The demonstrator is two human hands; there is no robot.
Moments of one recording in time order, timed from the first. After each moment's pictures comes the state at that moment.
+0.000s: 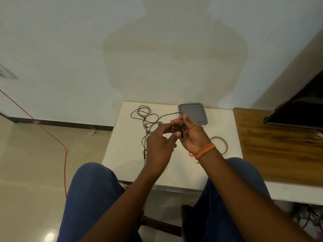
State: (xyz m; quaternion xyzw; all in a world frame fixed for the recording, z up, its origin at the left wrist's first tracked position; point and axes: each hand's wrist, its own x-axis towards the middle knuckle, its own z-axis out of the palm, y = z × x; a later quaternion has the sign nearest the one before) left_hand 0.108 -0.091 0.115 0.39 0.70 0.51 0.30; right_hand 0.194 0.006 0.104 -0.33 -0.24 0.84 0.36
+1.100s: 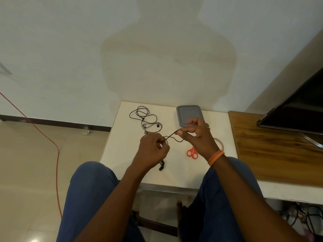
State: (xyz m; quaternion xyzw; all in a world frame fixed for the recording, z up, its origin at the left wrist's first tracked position) left_hand 0.067 -0.103 0.086 0.52 0.74 0.36 0.24; right_hand 0.226 -0.009 0.111 -0.45 -0.75 0.42 0.25
